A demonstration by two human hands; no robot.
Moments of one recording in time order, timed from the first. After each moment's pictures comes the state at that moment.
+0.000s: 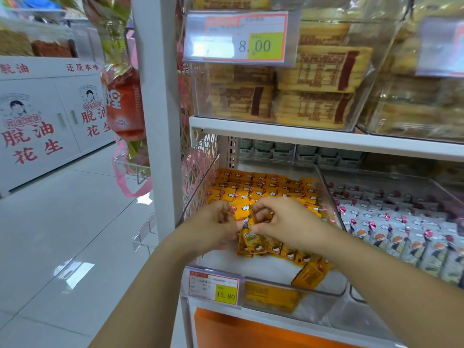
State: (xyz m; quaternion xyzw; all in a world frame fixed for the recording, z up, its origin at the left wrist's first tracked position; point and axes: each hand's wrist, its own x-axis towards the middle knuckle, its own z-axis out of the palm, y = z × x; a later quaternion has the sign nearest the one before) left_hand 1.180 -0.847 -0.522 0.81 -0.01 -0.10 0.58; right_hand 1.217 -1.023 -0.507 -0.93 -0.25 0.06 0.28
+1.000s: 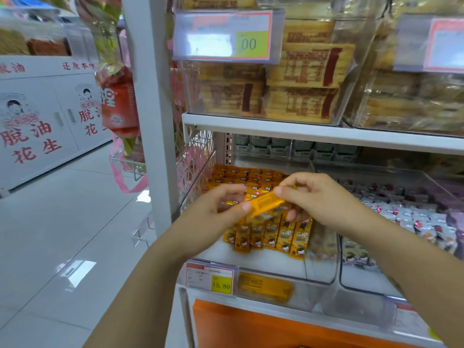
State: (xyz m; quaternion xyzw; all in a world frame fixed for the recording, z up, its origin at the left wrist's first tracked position) left_hand 1.157 -0.857 -0.504 0.82 -0.10 0.00 0.56; right_hand 1.197 -1.064 -0.472 -0.86 -0.18 0.05 0.47
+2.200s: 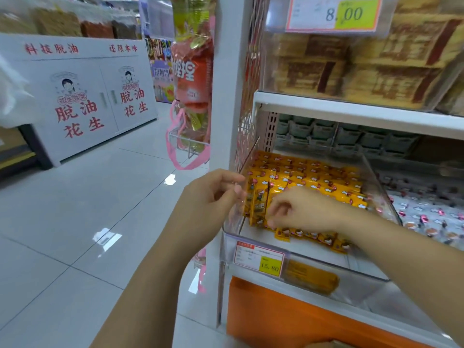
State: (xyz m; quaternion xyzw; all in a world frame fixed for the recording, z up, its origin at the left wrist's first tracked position) left_hand 1.115 -0.801 -0.510 0.81 0.00 0.18 0.55; right_hand 1.221 -0.981 -0.513 -0.92 -0.33 0.13 0.15
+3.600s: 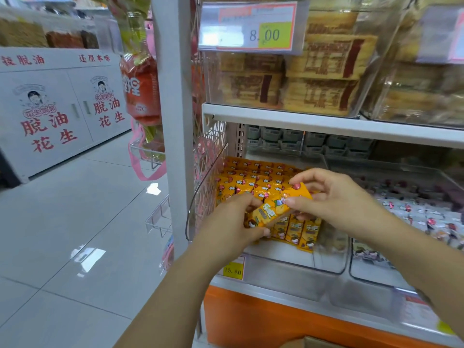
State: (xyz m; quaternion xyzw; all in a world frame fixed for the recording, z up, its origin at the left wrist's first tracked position) left_hand 1.152 -0.871 -0.534 0.90 -0.11 0.09 0.41; right_hand 1.181 -1.064 -0.480 -0.82 -0.20 0.05 0.54
